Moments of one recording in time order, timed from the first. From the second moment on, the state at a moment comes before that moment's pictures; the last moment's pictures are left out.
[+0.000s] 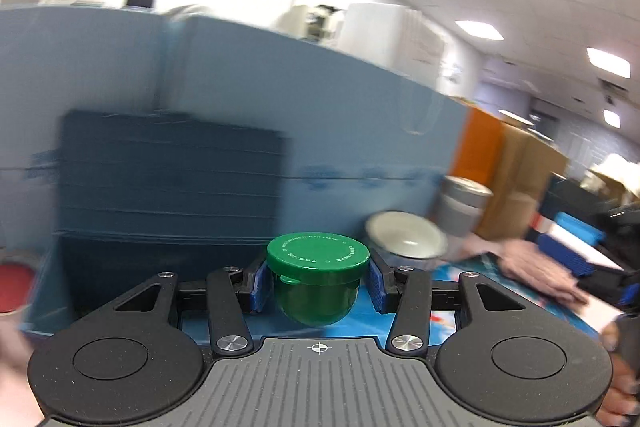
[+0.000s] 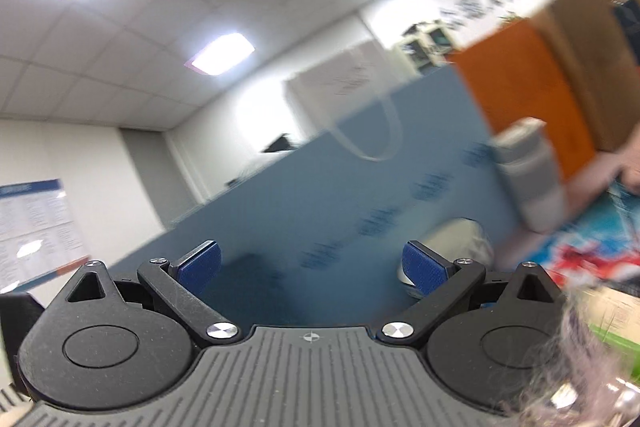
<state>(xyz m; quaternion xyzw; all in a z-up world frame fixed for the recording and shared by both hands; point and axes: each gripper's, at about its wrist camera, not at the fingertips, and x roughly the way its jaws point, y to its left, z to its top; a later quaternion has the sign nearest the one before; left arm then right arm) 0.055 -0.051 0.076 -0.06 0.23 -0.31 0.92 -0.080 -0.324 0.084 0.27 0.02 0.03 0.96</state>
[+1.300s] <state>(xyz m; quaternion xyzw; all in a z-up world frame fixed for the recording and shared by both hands) 0.175 -0.093 0.007 0.04 0.46 -0.10 0.88 0.008 -0.314 0.074 0.32 0.13 0.11 0.93</state>
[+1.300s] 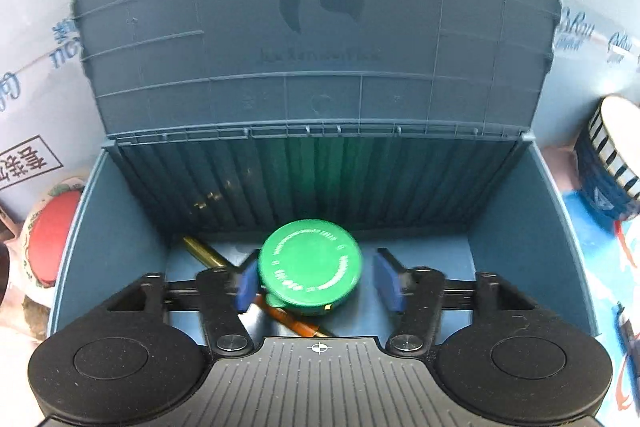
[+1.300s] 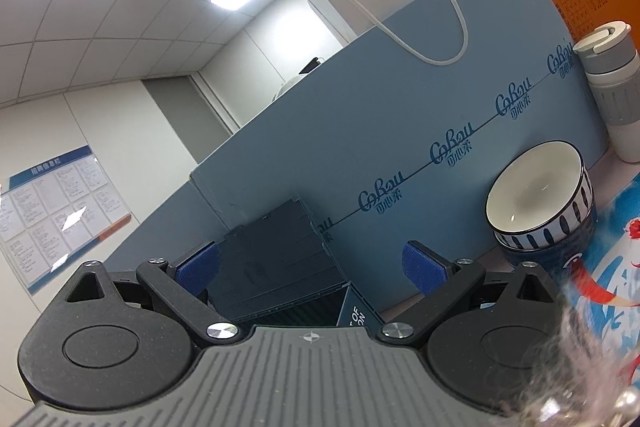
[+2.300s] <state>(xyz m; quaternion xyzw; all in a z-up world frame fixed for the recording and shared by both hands) 0.019 -0.120 0.037 0.00 0.34 -0.37 0.87 -0.110 -0.354 0.066 0.15 0.18 0.01 0.97</state>
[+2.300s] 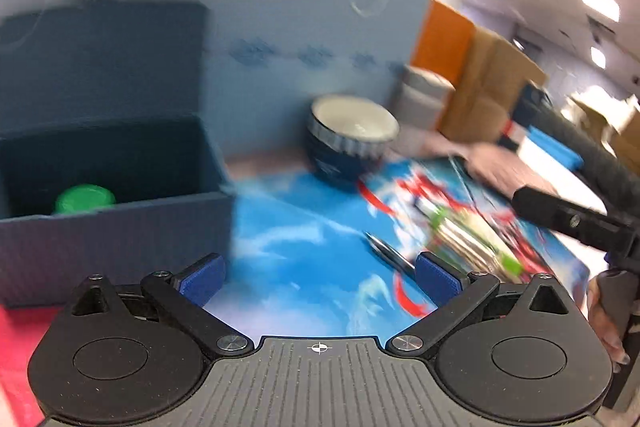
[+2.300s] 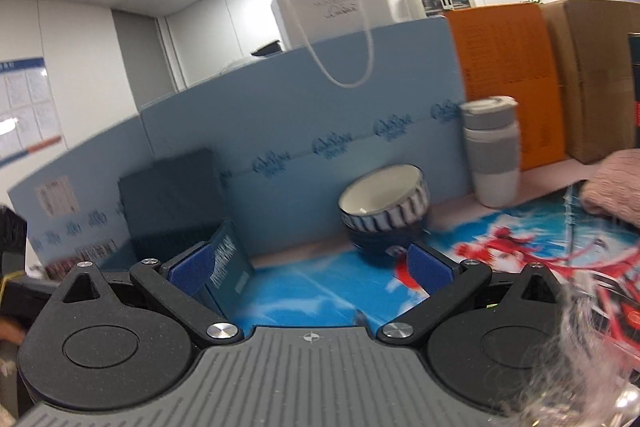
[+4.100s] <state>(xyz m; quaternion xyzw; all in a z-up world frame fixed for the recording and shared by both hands) 0.096 0.071 0.050 -0.23 0.28 -0.20 0.91 -0.023 -0.283 0.082 0.00 0.23 0.03 0.97</state>
